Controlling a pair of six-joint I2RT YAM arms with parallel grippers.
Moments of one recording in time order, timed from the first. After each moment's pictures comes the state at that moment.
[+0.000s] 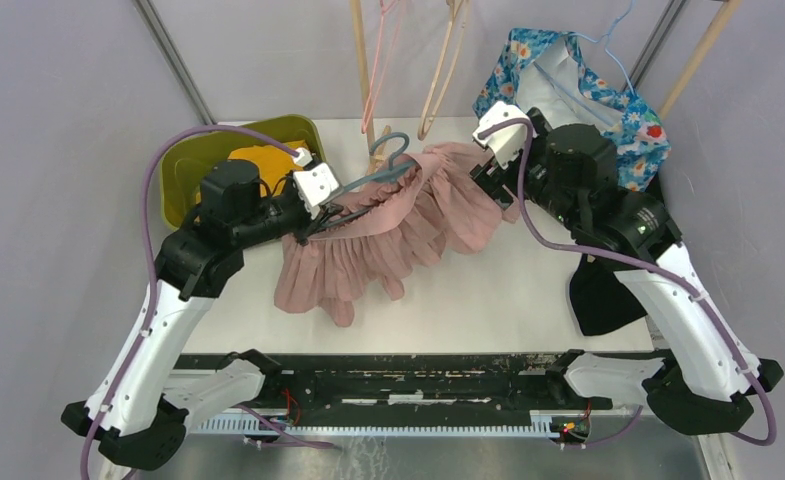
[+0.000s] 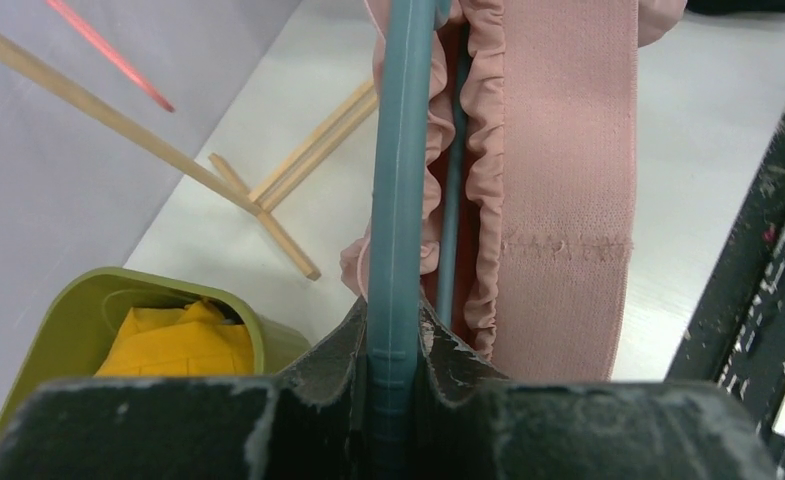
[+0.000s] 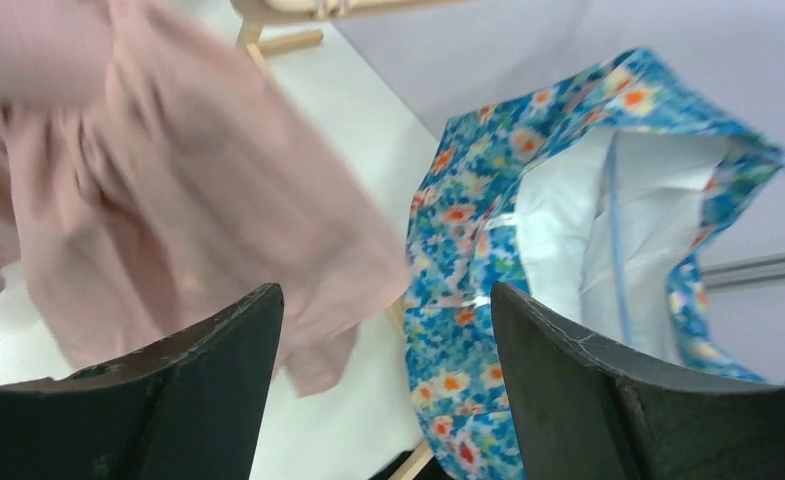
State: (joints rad) left arm -0.51 0.98 1.38 -0.74 0.36 0.45; right arm 0.68 1.17 1.64 -0.80 0.25 -0.47
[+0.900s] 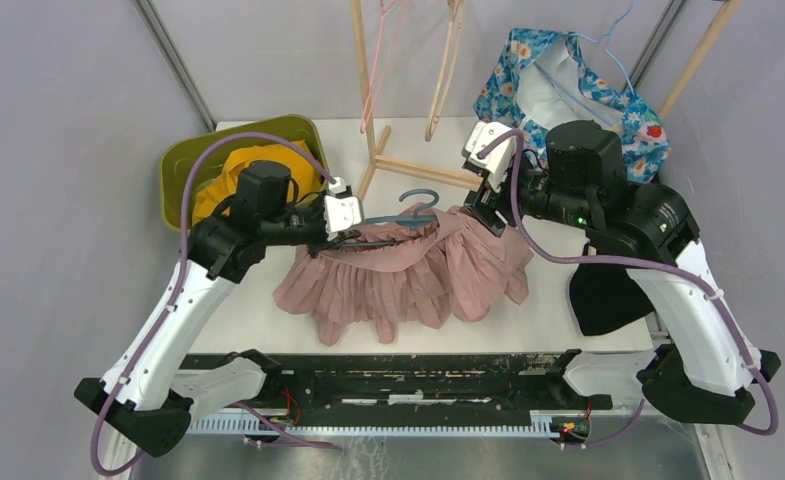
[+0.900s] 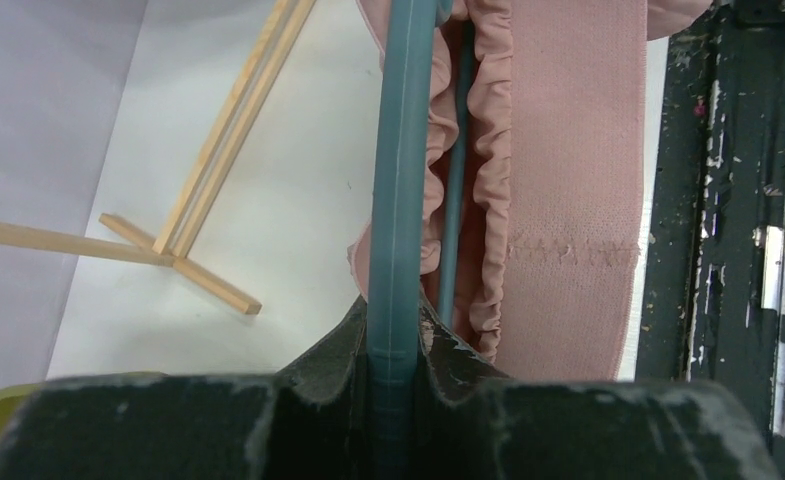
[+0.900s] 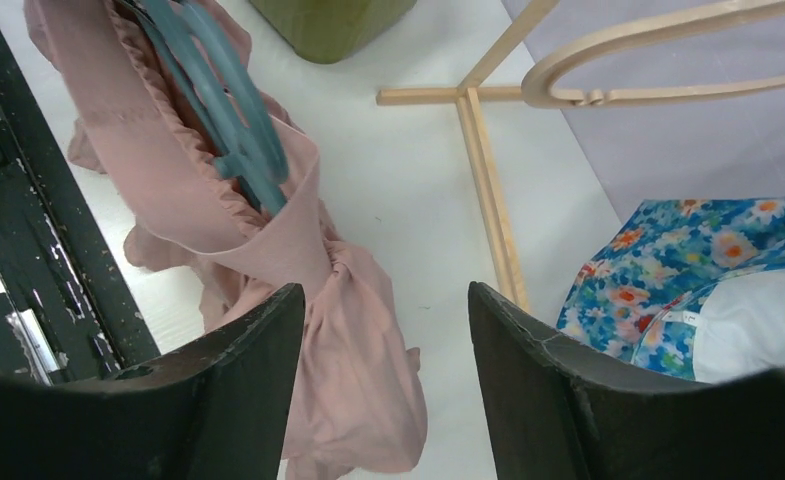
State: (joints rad) left arm -0.51 1.05 1.31 -0.84 0.62 0.73; right arm 0.75 1.25 1.89 -1.08 -0.13 -0.42
